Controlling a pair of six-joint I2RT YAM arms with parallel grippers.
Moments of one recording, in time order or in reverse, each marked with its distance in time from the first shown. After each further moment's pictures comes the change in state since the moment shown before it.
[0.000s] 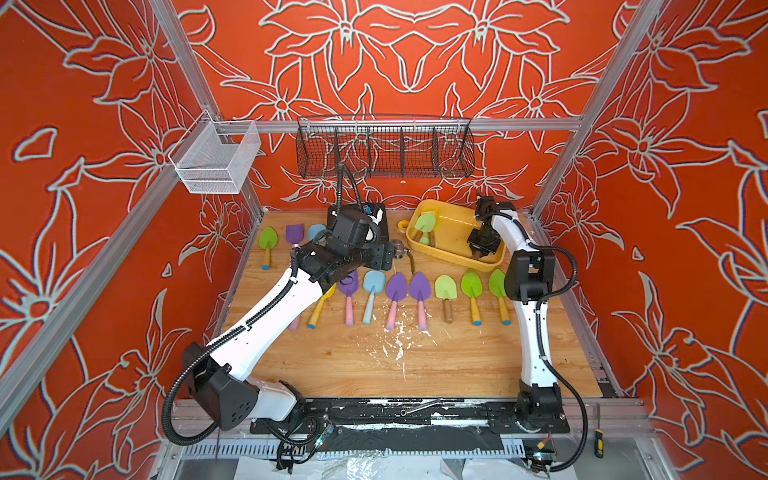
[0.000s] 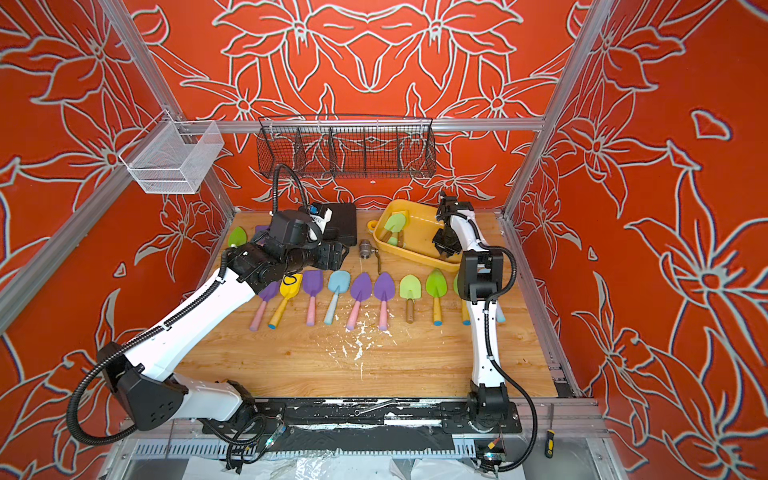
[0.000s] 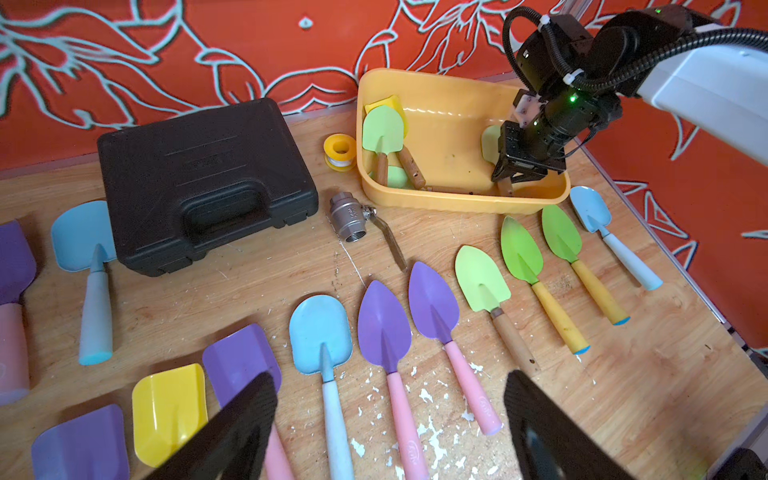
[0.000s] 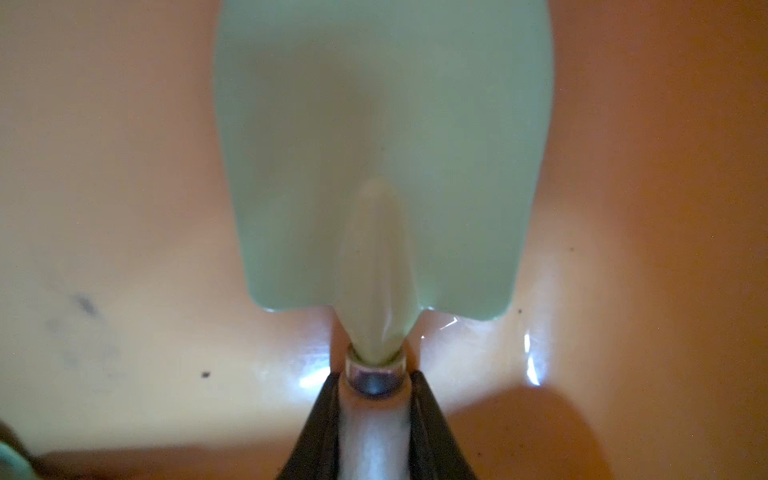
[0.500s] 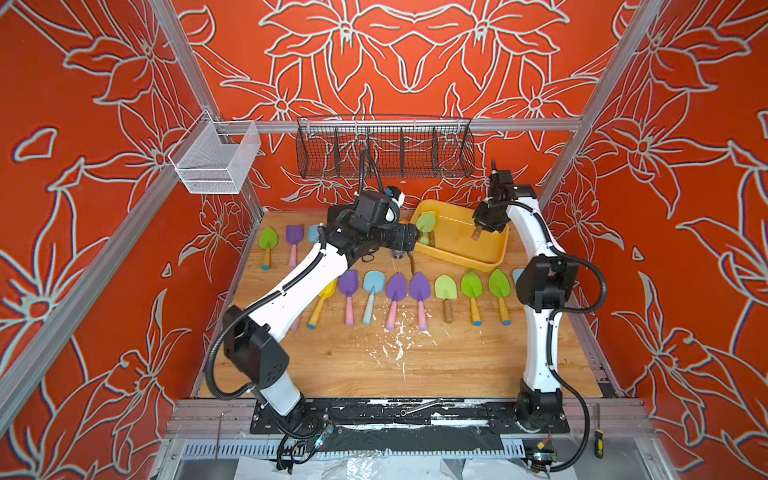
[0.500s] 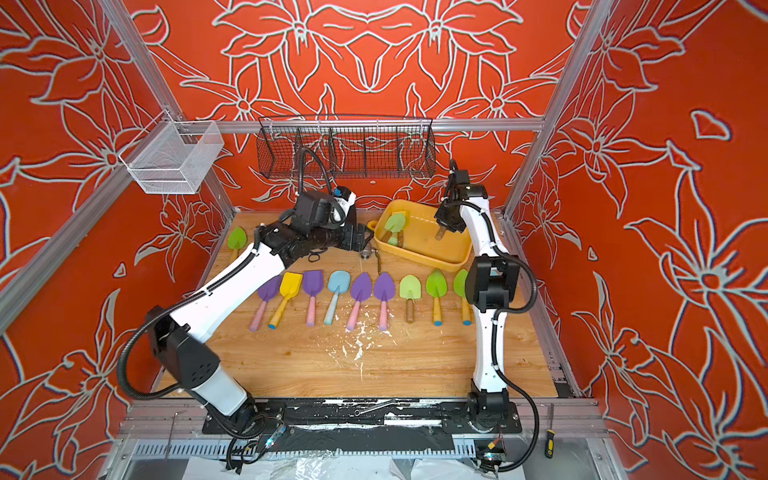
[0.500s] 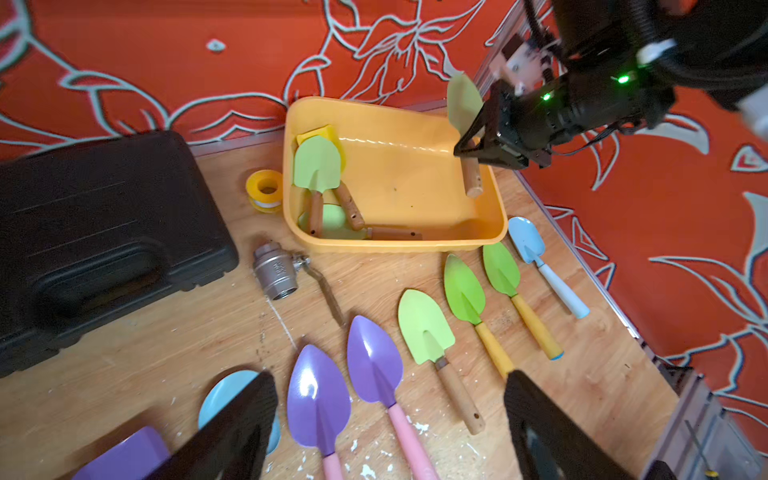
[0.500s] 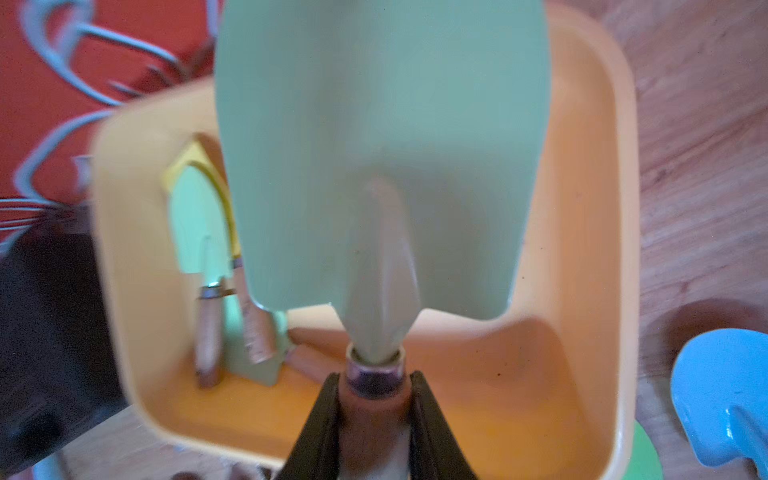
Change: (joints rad) left arm 0.000 0.322 0.335 0.047 0.183 -0.056; right arm 0.026 -0.325 -0.056 0.135 -0.105 -0.006
